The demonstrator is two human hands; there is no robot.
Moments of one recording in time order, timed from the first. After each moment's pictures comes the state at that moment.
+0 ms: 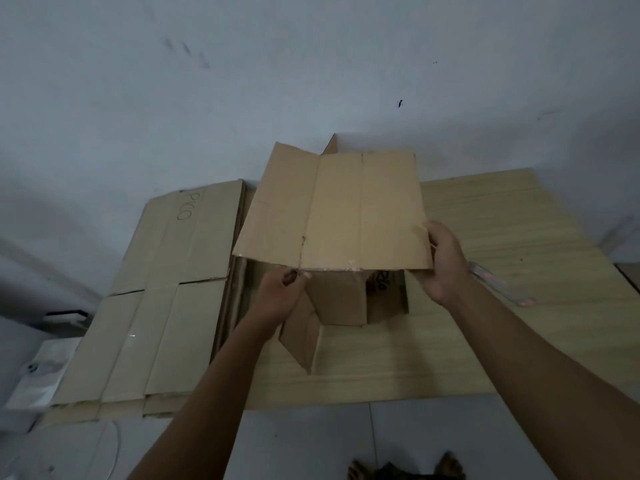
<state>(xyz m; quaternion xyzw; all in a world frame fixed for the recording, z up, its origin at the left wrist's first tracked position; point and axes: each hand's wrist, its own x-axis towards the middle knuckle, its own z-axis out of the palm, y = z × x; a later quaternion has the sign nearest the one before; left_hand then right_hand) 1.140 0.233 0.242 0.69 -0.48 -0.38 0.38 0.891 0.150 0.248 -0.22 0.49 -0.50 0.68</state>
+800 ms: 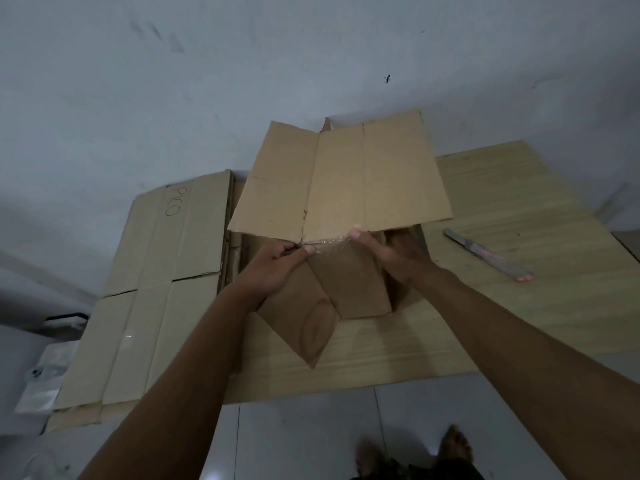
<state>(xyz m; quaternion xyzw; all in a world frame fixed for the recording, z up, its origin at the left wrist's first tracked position) 1.143 0.213 0.276 0.66 -0.54 -0.43 0.30 0.917 0.155 0.225 -0.66 0.52 -0.32 0.43</state>
